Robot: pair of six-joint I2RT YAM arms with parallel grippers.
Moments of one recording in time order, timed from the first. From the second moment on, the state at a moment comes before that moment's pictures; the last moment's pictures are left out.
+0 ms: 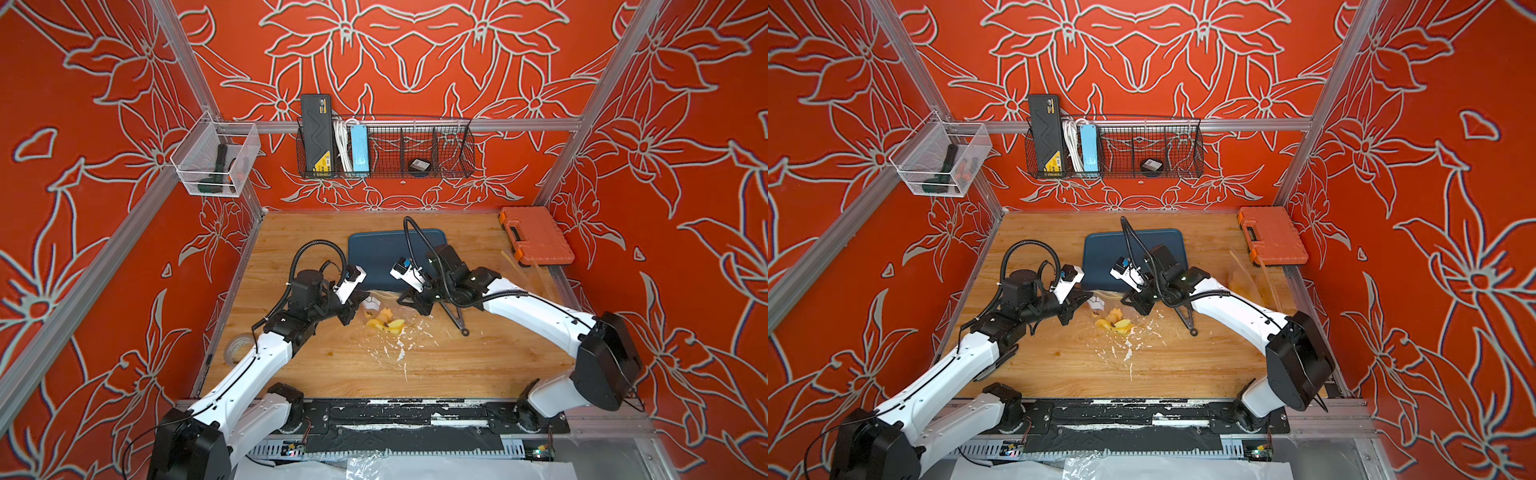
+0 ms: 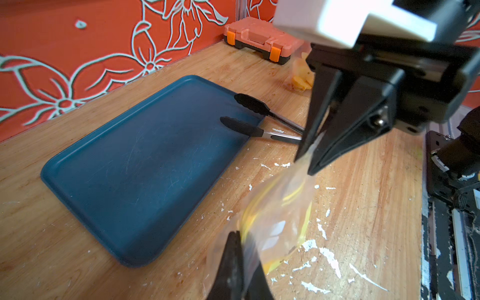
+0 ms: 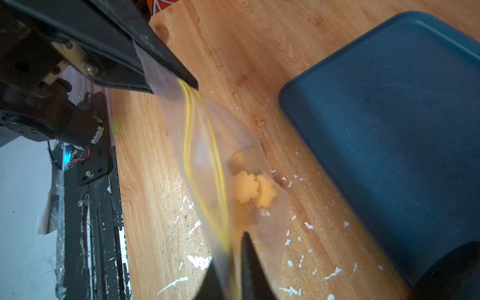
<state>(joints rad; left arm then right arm) -0.28 0.97 0.59 -0.11 0.57 0.24 0.75 1.51 1.13 -0.46 -0.48 -0.21</state>
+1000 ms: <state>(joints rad) -0.28 0.95 0.59 -0.11 0.58 0.24 0.79 1.56 1.21 -0.46 -0.44 -0.21</state>
